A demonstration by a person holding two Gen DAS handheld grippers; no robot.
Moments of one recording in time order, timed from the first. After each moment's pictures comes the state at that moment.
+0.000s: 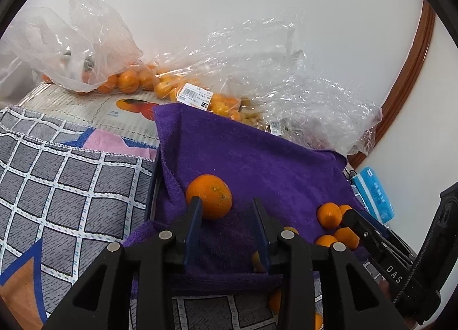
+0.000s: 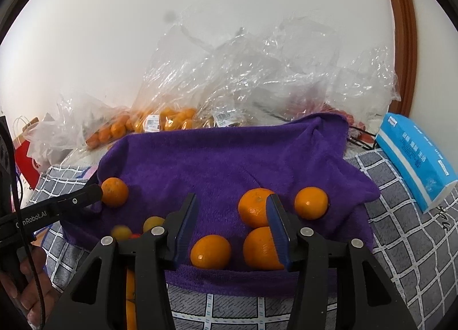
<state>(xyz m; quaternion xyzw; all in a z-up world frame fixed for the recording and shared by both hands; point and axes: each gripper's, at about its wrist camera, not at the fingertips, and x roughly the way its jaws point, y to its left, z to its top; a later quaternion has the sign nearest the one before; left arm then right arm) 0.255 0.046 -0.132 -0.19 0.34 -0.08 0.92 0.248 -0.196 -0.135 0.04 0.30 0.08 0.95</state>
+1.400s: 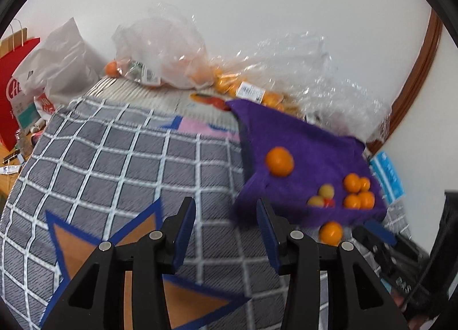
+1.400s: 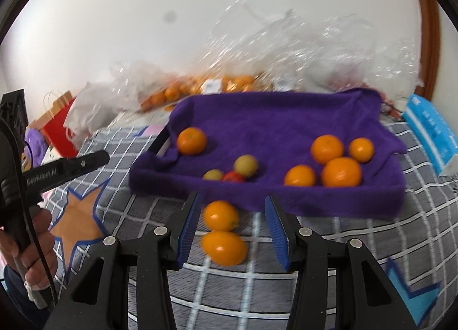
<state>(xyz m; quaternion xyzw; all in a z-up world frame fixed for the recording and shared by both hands) 0.180 0.124 -0.119 -0.16 0.38 -0.03 0.91 0.185 -0.130 -0.128 0.03 0.38 0.16 0.91</state>
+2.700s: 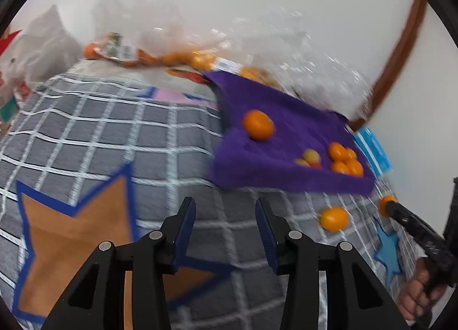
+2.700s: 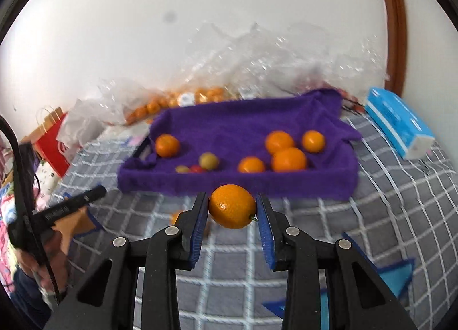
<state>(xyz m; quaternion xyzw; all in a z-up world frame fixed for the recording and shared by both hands) 0.165 0.097 -0.144 -0.15 0.39 -0.10 0.90 0.145 -0.194 -0.120 0.06 0.36 0.10 0.93</state>
